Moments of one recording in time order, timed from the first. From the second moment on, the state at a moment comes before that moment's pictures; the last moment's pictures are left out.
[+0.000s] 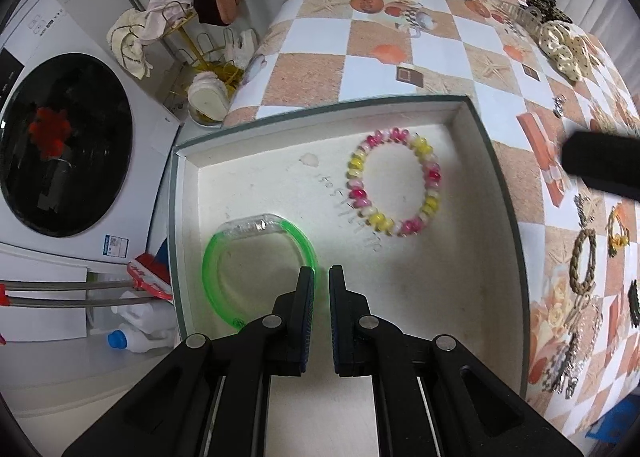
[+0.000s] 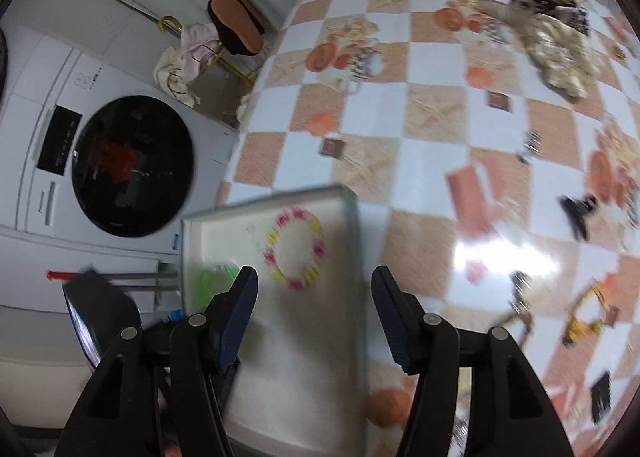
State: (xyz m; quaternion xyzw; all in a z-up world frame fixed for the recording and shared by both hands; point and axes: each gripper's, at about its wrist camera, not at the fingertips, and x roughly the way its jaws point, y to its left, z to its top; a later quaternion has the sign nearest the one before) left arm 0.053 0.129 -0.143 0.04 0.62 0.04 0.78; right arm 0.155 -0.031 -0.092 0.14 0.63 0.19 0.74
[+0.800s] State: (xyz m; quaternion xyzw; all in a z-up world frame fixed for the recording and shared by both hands) left arm 0.049 0.052 -0.118 0.13 0.65 -0.03 0.75; right arm 0.056 -0.141 -0.056 0.09 0.62 0.06 0.78
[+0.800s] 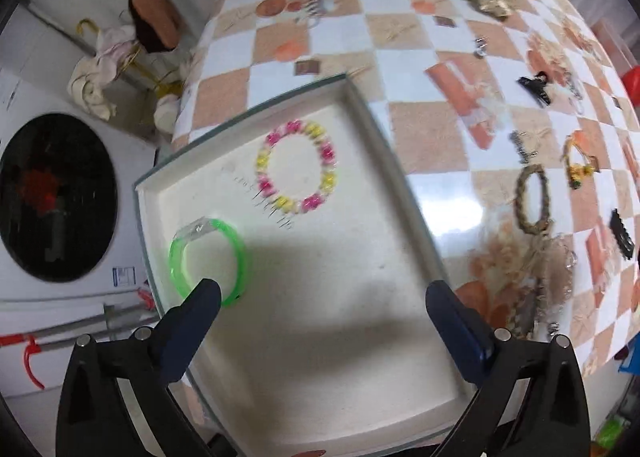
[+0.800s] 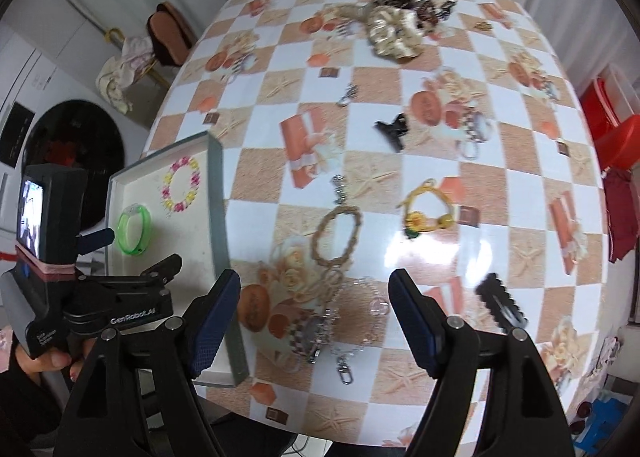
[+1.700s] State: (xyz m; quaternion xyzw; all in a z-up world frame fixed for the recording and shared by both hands) left arm 0.057 -0.034 -0.097 0.17 0.63 -0.11 0.75; right arm 0.030 -0.249 -0.080 0.12 0.62 -0.03 0.77
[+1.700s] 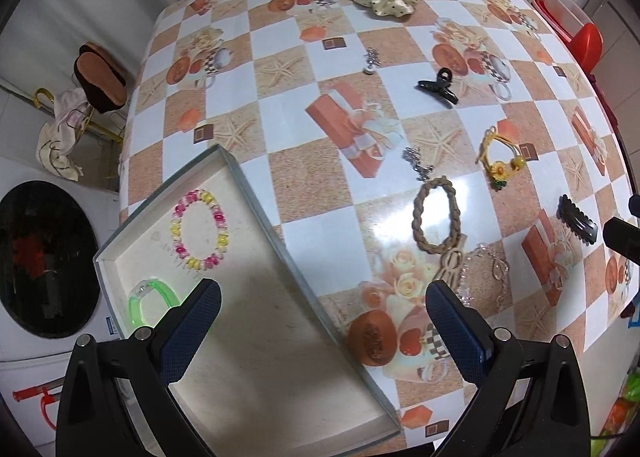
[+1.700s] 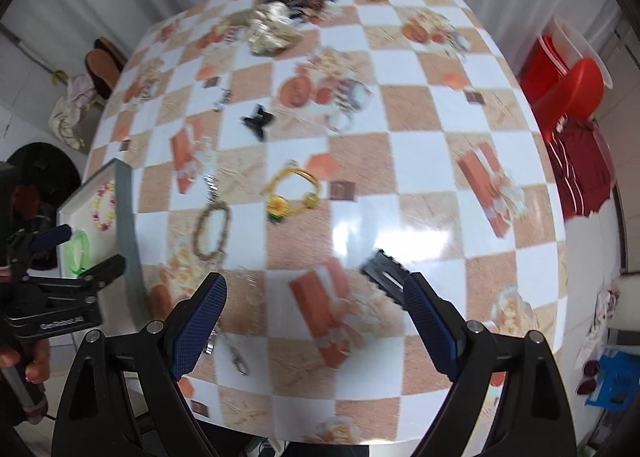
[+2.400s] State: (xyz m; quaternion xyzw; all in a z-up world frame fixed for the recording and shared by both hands) left arm 0.058 -0.065 -0.119 0.14 0.64 -0.13 0.74; right arm 0.010 -0.310 -0.141 0.14 0.67 -0.04 0.73
